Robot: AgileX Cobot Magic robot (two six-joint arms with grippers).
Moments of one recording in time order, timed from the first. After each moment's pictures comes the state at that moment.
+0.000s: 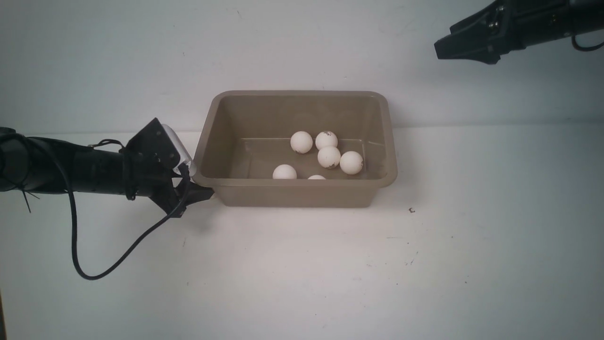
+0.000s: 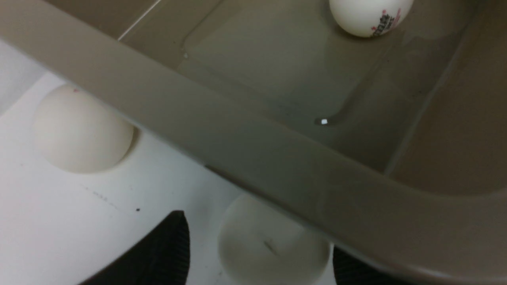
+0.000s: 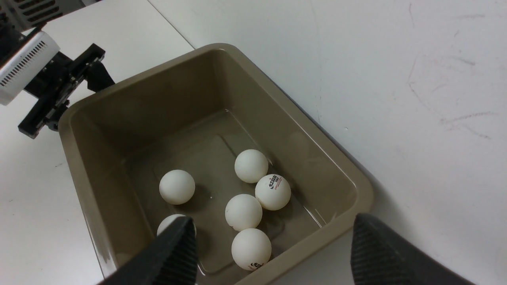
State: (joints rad) right arm -0.08 2.03 -1.89 1.08 1.22 -1.34; left arm 0.13 2.16 -1.28 -1.40 0.75 2.22
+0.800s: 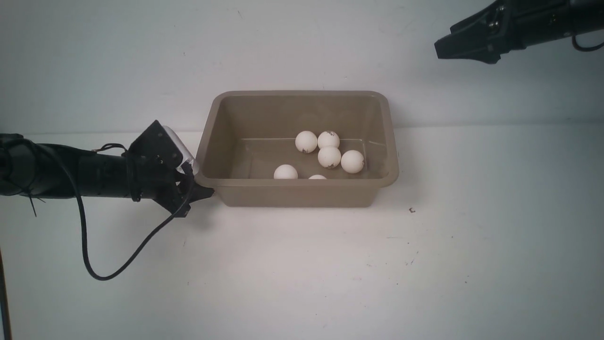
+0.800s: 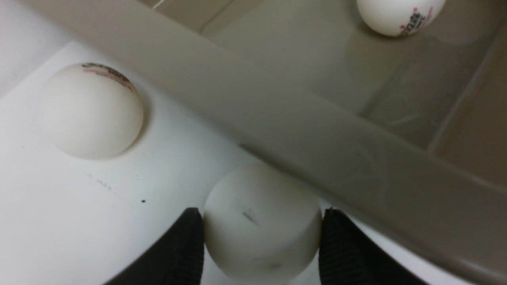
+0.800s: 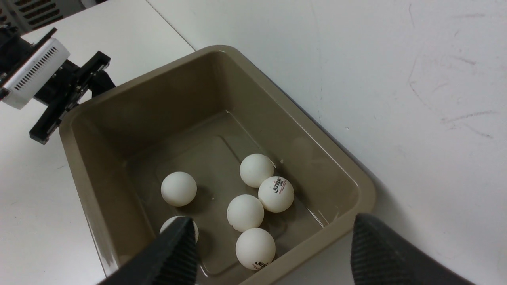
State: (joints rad) right arm -0.08 2.03 -1.89 1.08 1.22 -1.33; left arm 0.13 2.19 -1.28 -1.47 0.73 2.24
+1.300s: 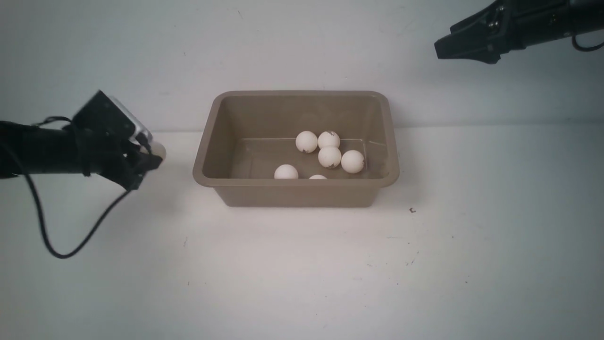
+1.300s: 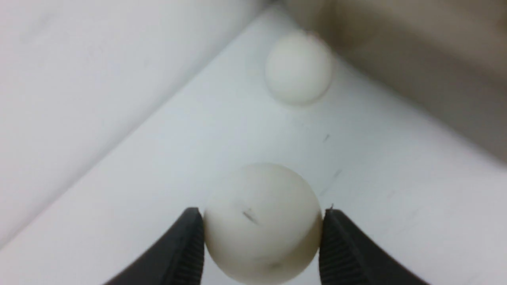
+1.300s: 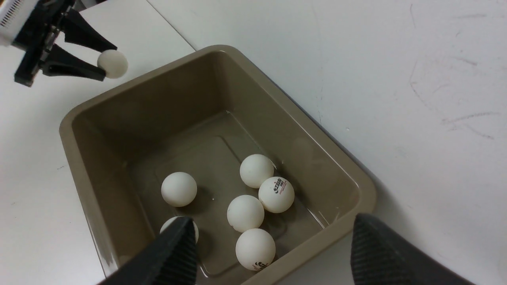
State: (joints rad) right arm -0.08 2.03 -1.89 1.08 1.22 -1.33; left arm 0.25 2.04 -1.29 -1.39 0.70 2.13
